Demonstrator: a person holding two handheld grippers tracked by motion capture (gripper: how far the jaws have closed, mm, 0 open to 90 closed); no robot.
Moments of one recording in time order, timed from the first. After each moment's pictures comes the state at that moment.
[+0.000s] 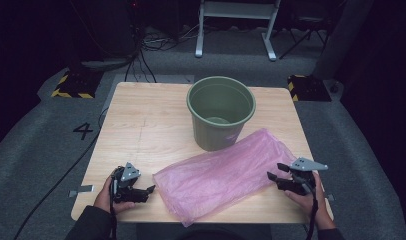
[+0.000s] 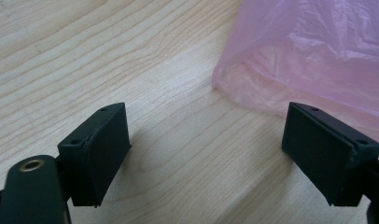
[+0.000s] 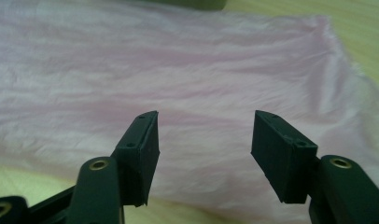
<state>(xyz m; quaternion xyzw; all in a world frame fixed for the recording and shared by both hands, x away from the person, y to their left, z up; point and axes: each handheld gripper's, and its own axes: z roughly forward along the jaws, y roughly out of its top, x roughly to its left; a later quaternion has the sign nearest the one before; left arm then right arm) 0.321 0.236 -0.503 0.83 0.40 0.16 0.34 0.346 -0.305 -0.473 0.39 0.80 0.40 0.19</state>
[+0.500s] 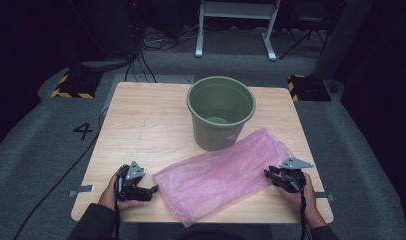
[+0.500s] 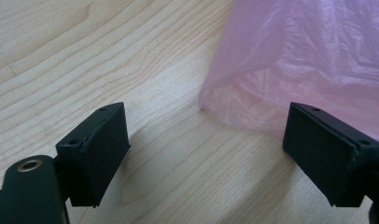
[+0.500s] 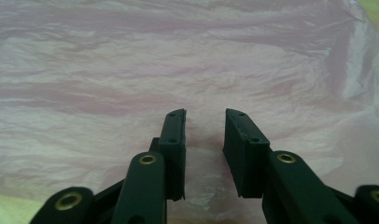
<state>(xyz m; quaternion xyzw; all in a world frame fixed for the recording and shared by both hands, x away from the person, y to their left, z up) 0.327 0.225 -0.504 0.84 0.38 0.16 0.35 0.363 -0.292 -0.499 0.41 0.81 0.36 0.20</state>
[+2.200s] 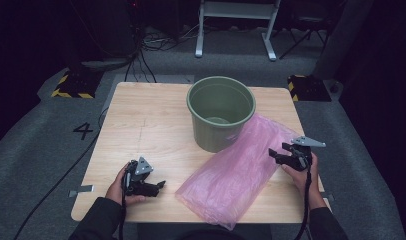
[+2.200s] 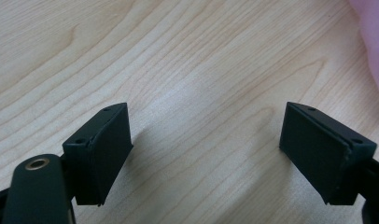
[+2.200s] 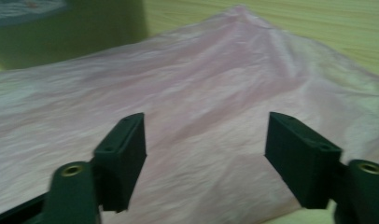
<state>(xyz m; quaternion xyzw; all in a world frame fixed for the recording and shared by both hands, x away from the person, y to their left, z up) 0.340 0.207 -0.500 0.85 0.37 0.16 0.34 0.418 -0.316 -0.474 0.47 0.75 0.41 0.21</state>
